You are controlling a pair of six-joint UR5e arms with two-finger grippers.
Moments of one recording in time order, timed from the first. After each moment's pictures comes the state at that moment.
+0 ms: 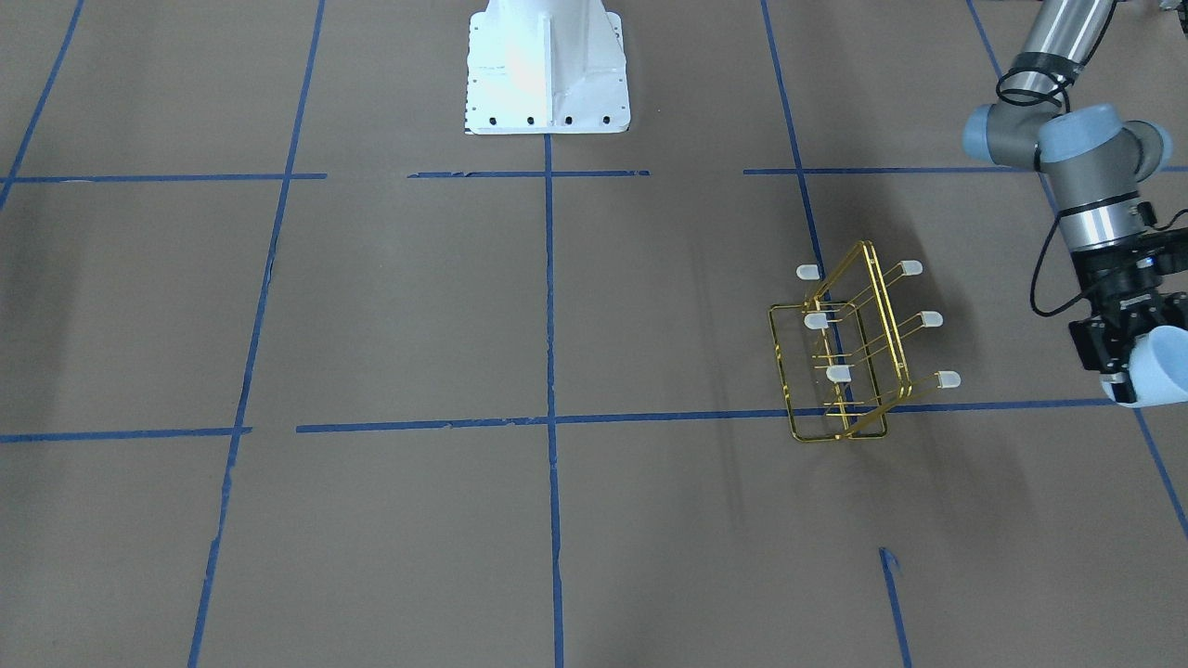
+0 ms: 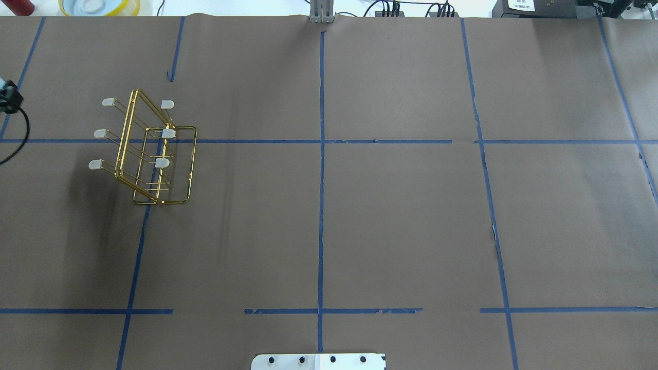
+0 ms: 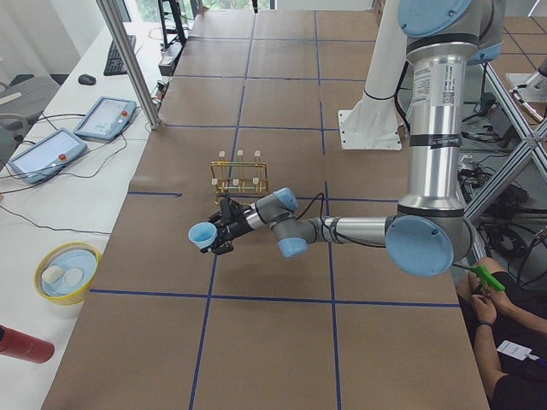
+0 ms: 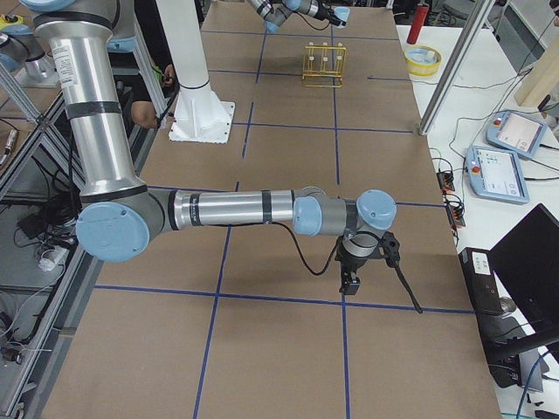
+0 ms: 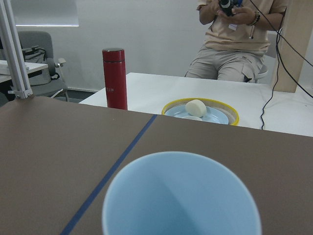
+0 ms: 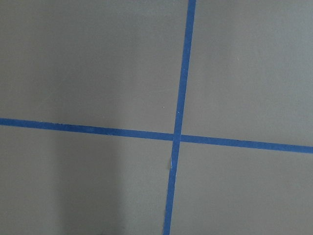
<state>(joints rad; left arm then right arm) -0.93 -1.52 -1.41 -2.91 -1.09 -1.04 1.49 -1.39 1.46 -1.67 2.30 -0.04</state>
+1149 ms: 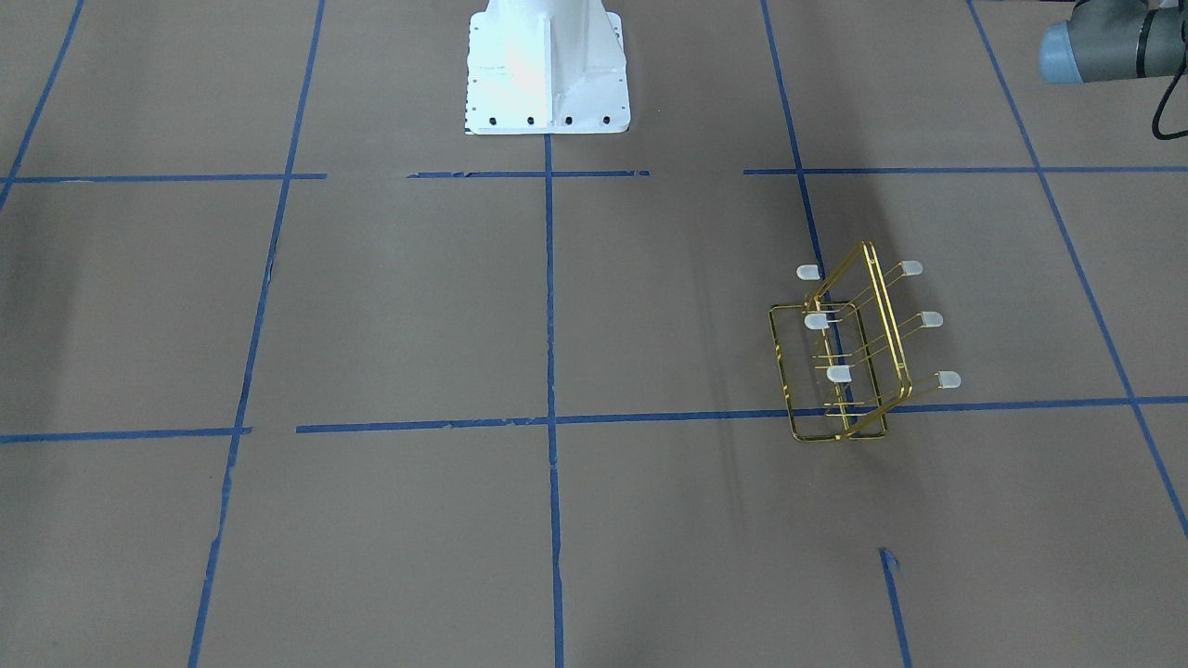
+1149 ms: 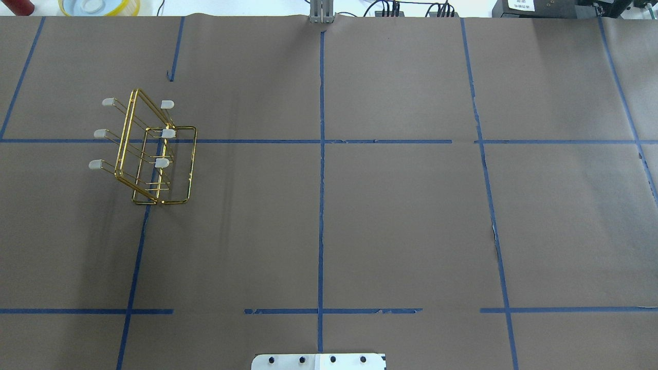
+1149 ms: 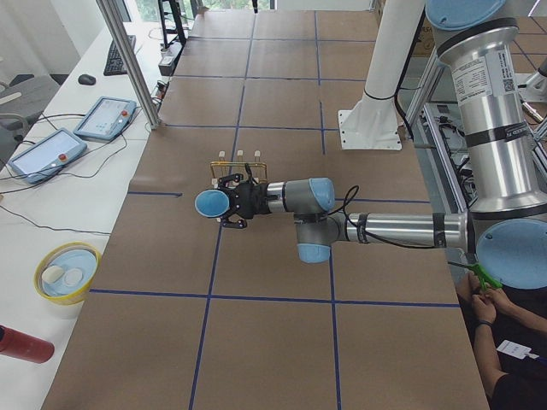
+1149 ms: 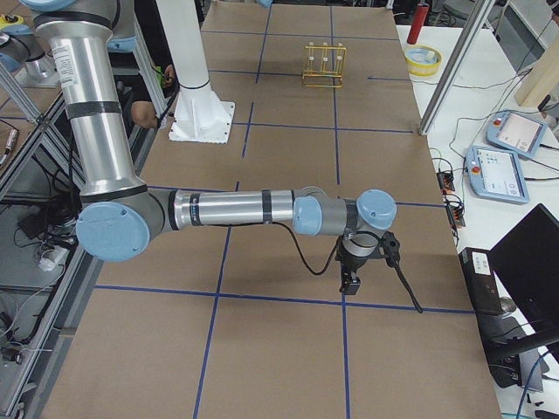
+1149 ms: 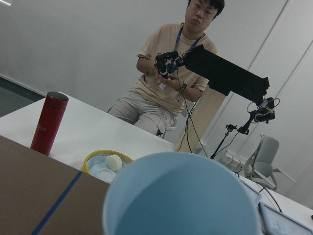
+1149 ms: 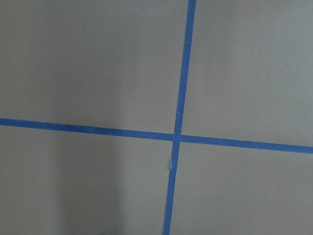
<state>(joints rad) -1.05 -1.29 -1.75 -3.11 -1.36 -1.63 1.49 -1.39 1.46 -1.67 2.30 -0.04</state>
